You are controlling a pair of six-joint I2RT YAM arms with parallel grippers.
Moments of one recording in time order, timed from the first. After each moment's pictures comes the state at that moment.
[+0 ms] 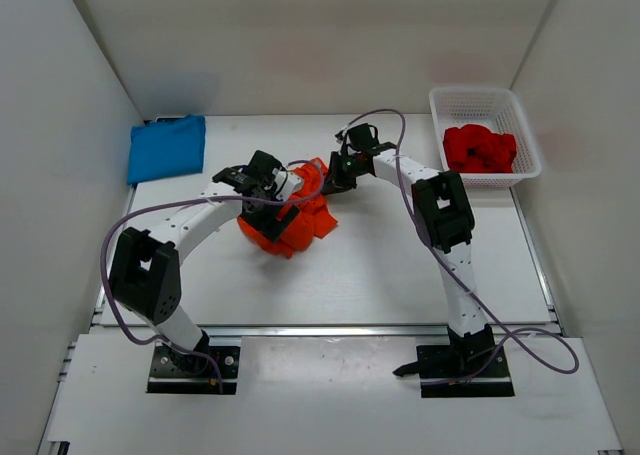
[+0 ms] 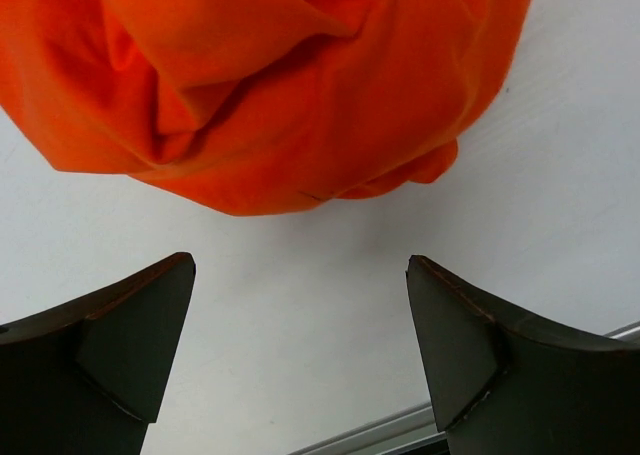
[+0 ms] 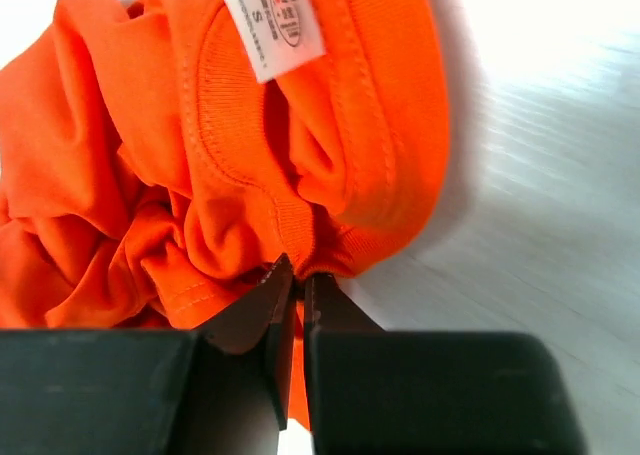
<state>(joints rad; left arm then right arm) -0.49 1.62 1.24 -0.82 -0.01 0.23 0.41 2.36 1.87 -0.44 -0.54 0.47</state>
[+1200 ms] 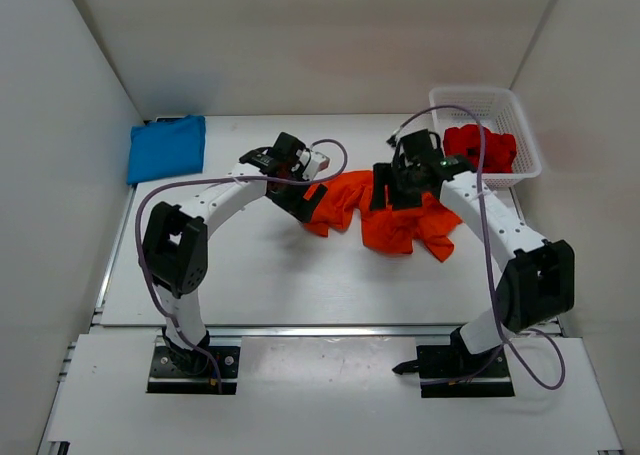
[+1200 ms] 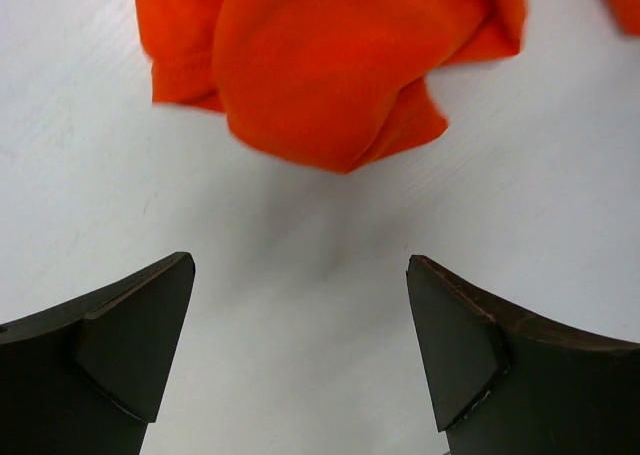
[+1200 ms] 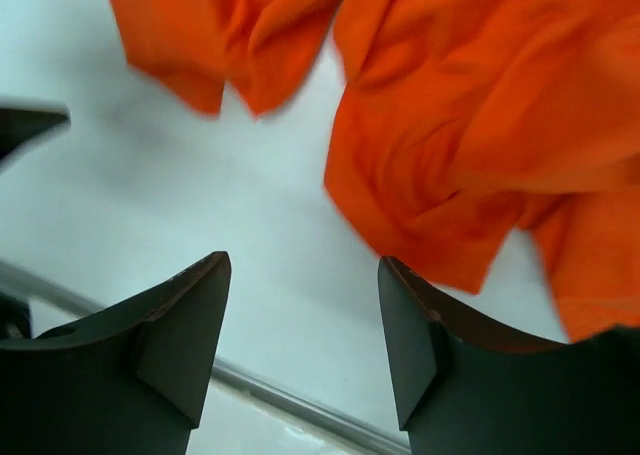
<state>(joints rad) -0.53 1.84 1.47 -0.74 0.11 0.15 0.32 1.56 1.38 -0.79 -0.19 0.27</state>
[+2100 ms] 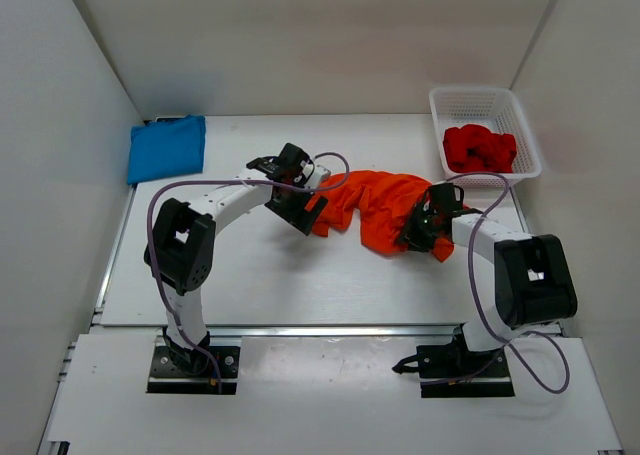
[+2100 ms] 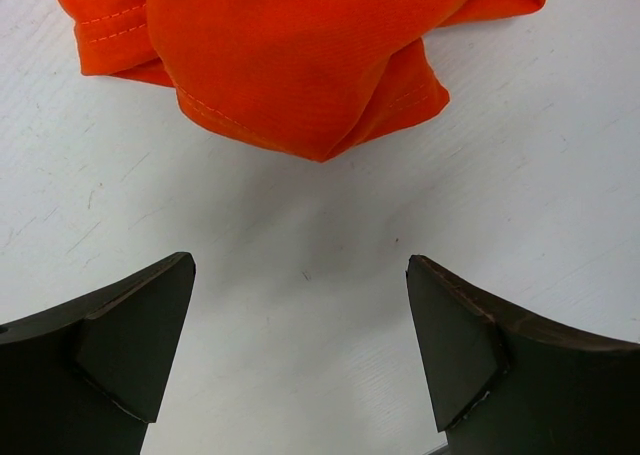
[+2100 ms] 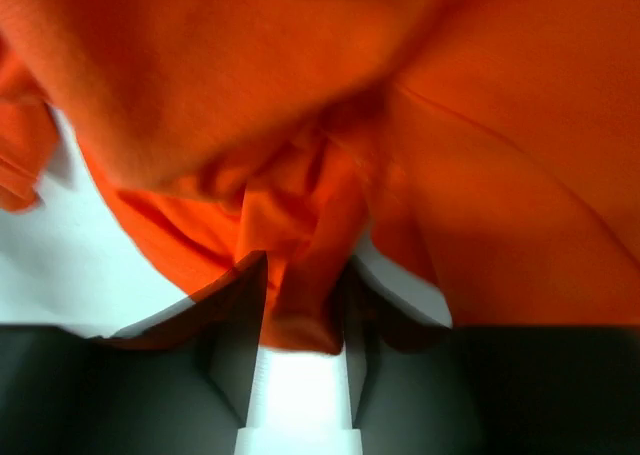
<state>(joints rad) -0.55 1.88 1.44 -0.74 0.12 0.13 0.15 1.51 0.75 -0.28 -0.24 0.58</state>
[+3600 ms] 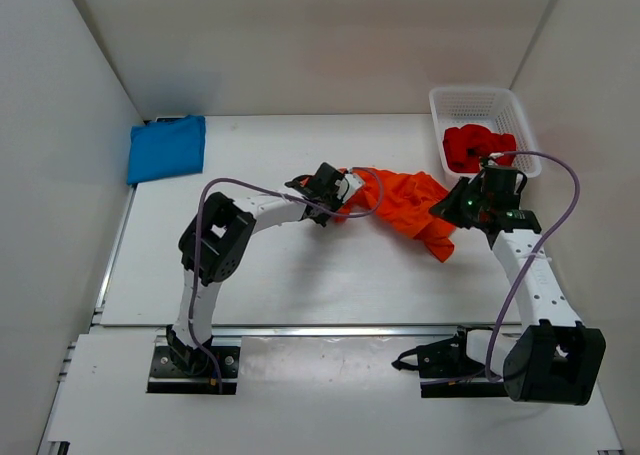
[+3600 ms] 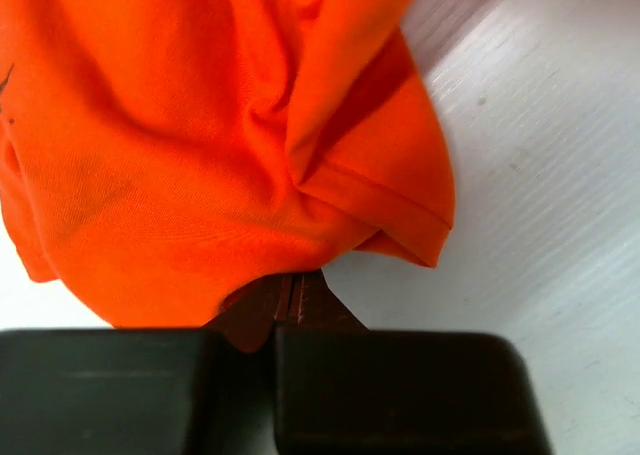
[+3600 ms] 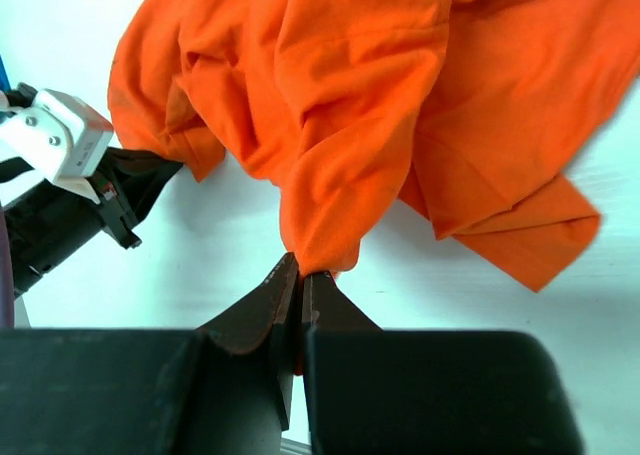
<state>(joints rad) -0.71 2.08 1.43 -0.29 -0.11 0.24 -0.05 1.12 0.87 -0.49 -0.32 0.52</state>
